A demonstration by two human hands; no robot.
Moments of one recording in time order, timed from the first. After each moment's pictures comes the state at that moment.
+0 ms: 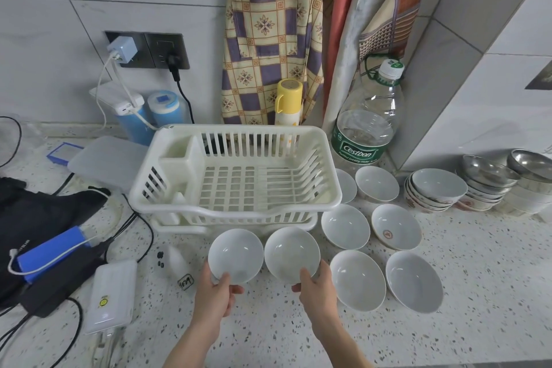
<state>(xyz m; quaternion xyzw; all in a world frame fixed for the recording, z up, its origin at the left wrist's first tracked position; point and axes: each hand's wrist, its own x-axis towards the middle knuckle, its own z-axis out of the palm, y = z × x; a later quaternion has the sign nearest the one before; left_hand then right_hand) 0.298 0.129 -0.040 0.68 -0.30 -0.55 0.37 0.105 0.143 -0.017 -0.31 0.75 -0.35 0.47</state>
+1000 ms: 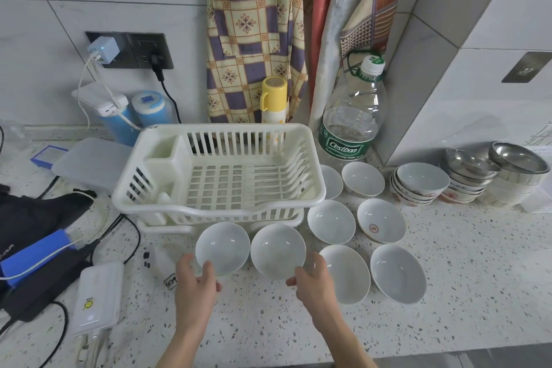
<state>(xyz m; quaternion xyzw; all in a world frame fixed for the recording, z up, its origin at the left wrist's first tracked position) 0.285 0.137 -0.008 0.74 -0.36 -0.43 0.38 0.080 0.147 0.008 -0.31 0.74 -0.31 0.51</state>
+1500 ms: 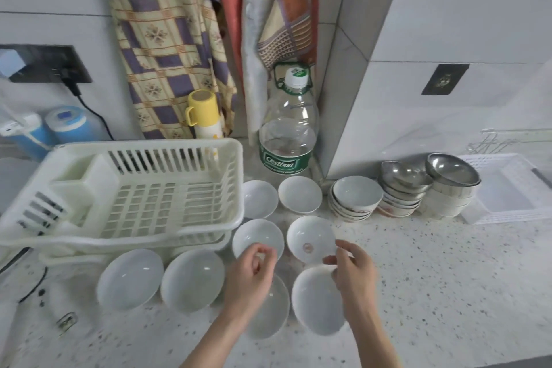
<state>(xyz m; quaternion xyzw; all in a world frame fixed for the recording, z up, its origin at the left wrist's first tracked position) 0.047 0.100 0.022 0.60 -0.52 -0.48 0.37 -0.130 0.121 0.039 -0.24 0.75 -0.48 0.38</state>
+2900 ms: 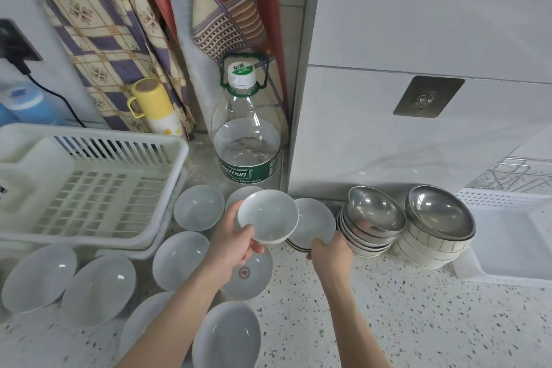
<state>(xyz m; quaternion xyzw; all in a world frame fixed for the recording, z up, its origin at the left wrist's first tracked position) -0.094 -0.007 0.043 0.66 -0.36 -0.56 0.35 -0.277 0.000 0.002 -0.36 0.79 -0.29 0.39</state>
